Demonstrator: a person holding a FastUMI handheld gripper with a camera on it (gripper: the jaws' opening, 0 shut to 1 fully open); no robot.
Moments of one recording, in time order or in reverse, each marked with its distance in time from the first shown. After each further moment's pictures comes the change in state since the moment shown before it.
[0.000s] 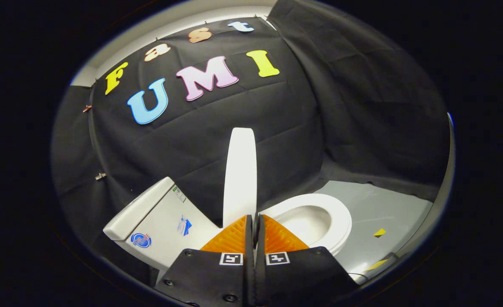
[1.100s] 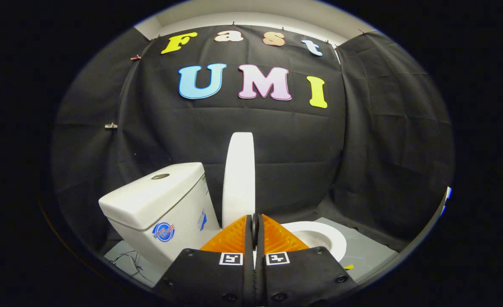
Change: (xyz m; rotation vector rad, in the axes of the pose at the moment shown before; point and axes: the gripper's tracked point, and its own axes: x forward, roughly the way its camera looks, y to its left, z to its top) arm -0.018 0.131 -0.010 -0.393 -0.095 0.021
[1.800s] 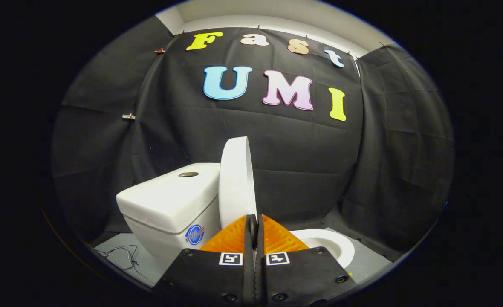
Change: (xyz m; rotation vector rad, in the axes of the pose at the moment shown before) arm -0.005 0.063 0.002 -0.105 -0.041 0.070
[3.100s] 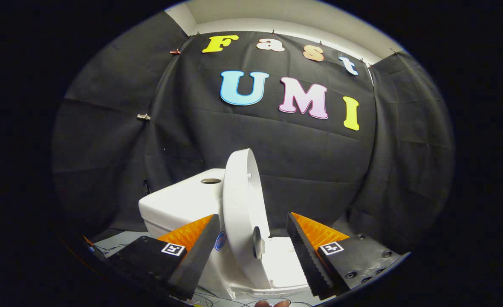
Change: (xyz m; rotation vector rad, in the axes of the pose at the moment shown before) arm -0.012 0.025 0.023 -0.008 -0.040 0.062
